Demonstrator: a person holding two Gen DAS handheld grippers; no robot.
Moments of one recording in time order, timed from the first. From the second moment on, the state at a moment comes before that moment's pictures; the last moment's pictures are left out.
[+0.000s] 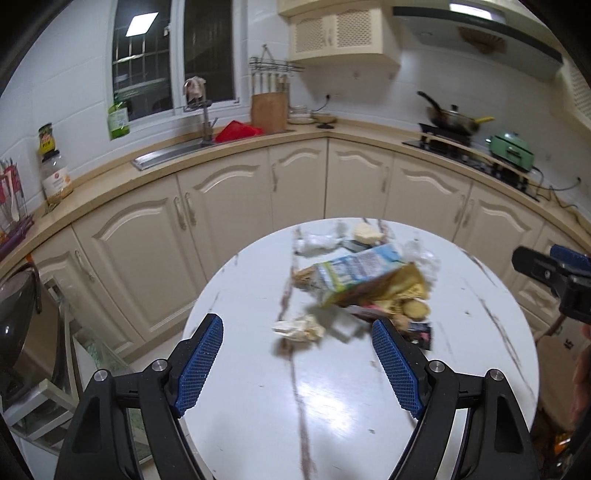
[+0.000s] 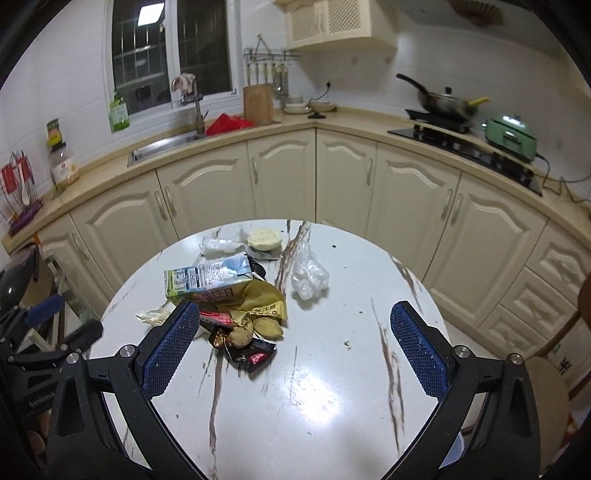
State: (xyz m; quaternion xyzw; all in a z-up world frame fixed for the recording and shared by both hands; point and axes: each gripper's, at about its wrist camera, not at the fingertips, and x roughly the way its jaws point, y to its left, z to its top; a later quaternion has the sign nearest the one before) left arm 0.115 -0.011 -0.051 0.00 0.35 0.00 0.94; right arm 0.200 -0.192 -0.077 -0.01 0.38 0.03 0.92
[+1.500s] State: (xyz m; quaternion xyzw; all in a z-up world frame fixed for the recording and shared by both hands) left arm 0.312 0.037 -0.180 -0.04 0.46 -0.05 0.89; right arm 0.293 -0.177 -0.233 -0.01 0.54 0.14 0.83
